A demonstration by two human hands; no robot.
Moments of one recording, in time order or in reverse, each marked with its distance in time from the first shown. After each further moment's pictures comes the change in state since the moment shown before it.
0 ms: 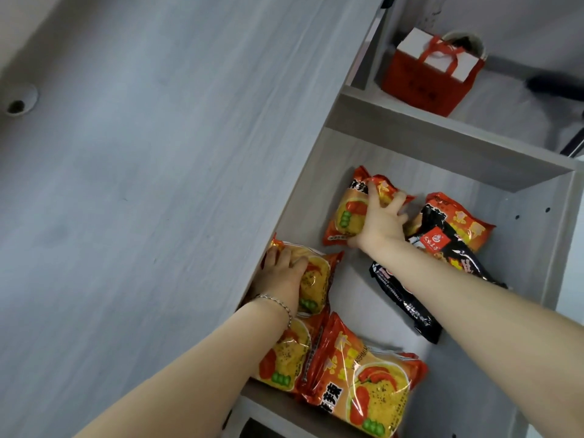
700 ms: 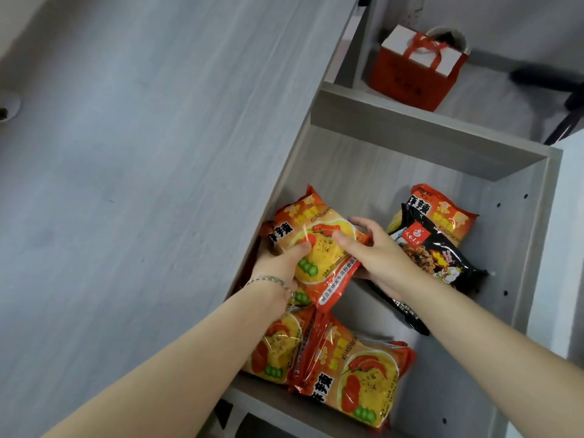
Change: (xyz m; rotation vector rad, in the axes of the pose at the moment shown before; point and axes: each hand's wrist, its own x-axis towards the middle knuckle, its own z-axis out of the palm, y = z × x) left_hand -0.006 0.026 -0.022 -1.872 0.060 -0.516; right_hand -0.069 0.034 -0.014 1.033 -0.420 -0.018
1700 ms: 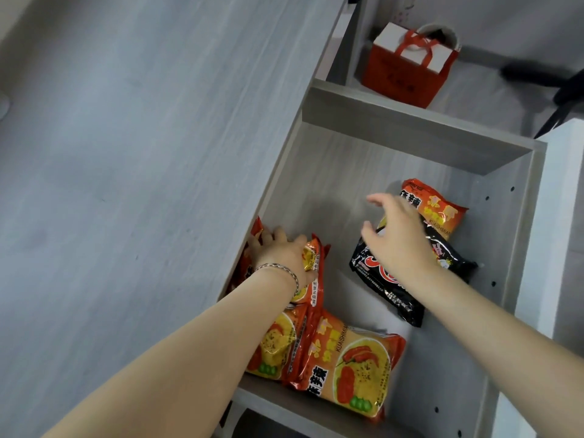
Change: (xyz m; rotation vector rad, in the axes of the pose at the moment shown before) left_hand 0.025 -0.002 0.009 1.986 0.050 0.548; right_hand -0.009 -0.015 -0.019 -0.884 0.455 -0.419
